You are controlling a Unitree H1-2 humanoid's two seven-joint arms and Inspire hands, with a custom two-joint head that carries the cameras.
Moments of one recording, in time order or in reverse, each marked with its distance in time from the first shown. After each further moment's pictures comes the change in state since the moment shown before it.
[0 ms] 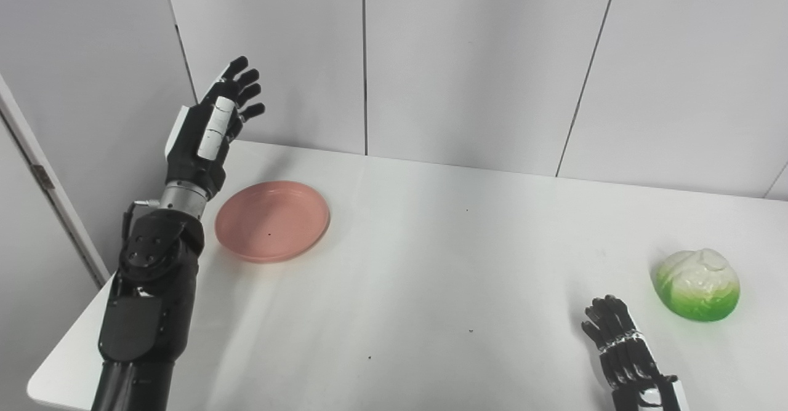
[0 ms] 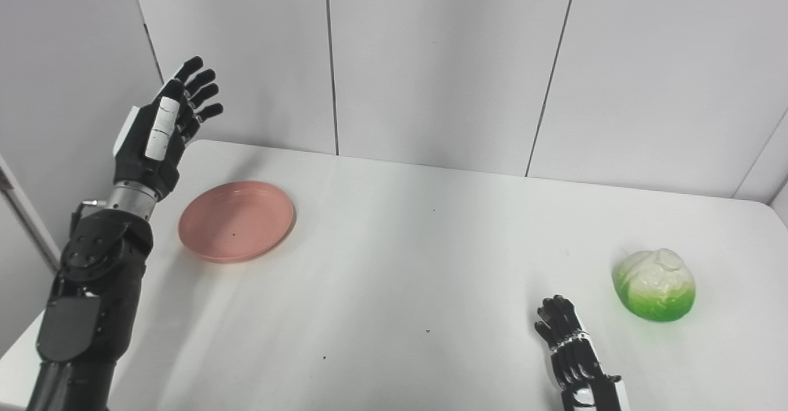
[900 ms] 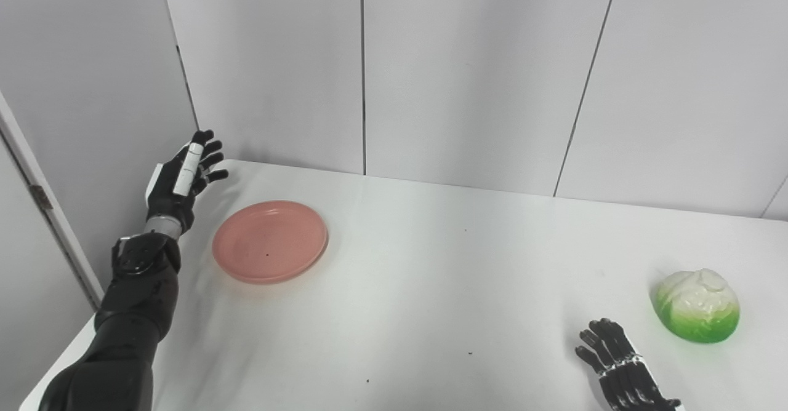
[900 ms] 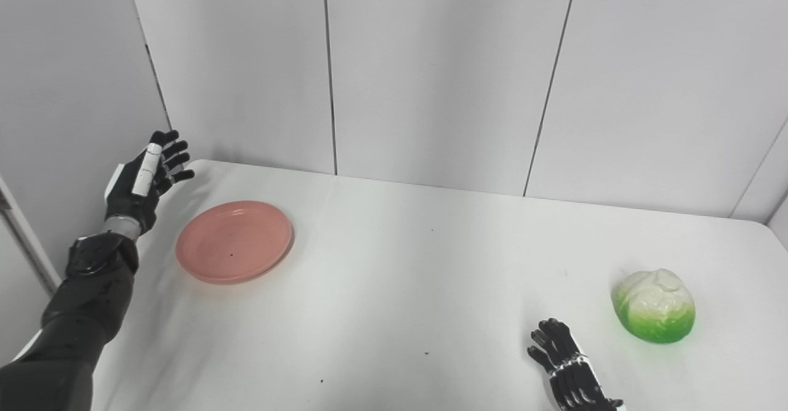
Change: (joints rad) left arm -0.260 0.129 0.027 0.973 -0.006 -0.405 -0.074; right arm 0.003 -0.002 0.004 0.004 -0.002 -0.029 0.000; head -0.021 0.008
